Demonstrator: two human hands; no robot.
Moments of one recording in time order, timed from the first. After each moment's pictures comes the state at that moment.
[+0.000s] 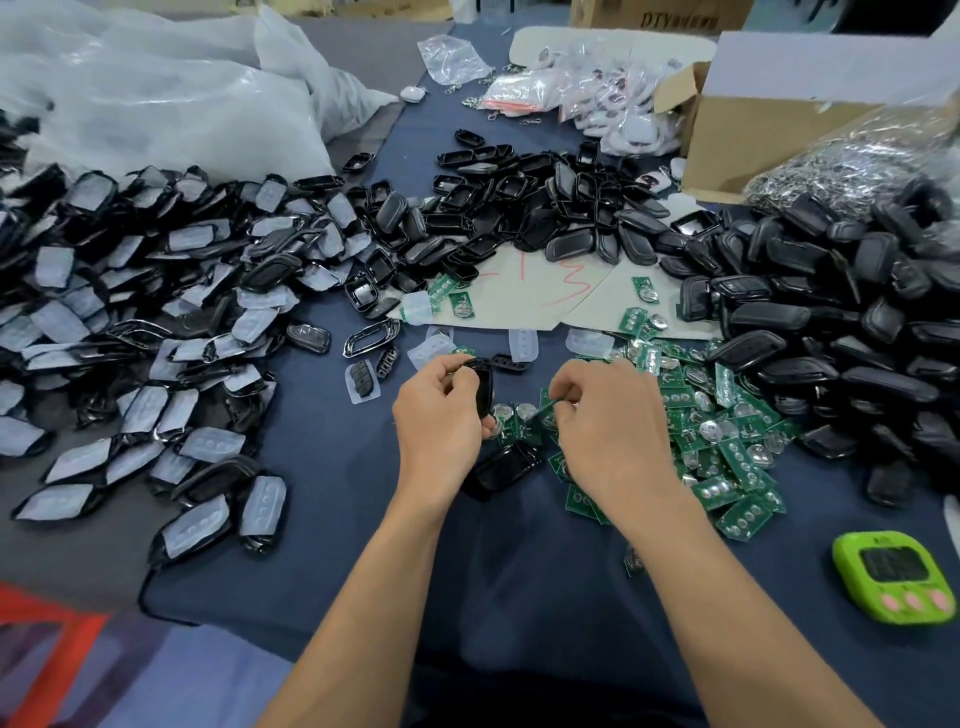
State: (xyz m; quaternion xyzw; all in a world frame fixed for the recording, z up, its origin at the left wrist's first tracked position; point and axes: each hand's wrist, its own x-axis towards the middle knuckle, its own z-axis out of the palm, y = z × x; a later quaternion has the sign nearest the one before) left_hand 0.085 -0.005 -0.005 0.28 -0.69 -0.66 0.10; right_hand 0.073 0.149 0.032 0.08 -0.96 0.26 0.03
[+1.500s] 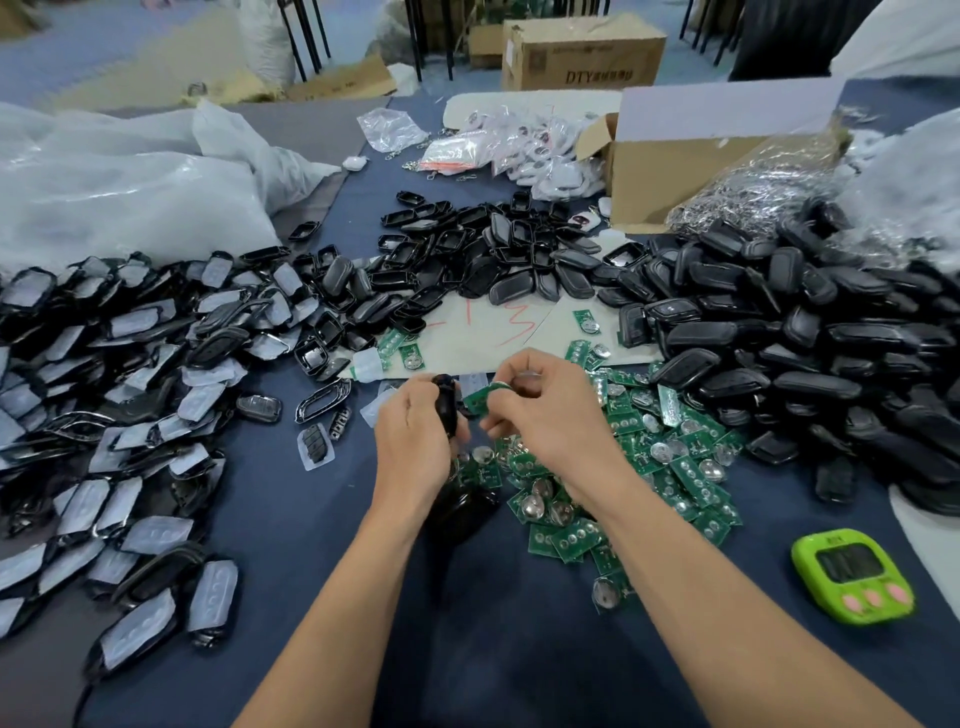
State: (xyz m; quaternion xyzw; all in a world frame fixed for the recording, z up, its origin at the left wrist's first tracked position) left_hand 0.059 0.004 0.009 0.18 -0.71 -0.67 0.08; right_hand 0.036 0.148 0.034 0.02 -0.73 0.68 -0.08
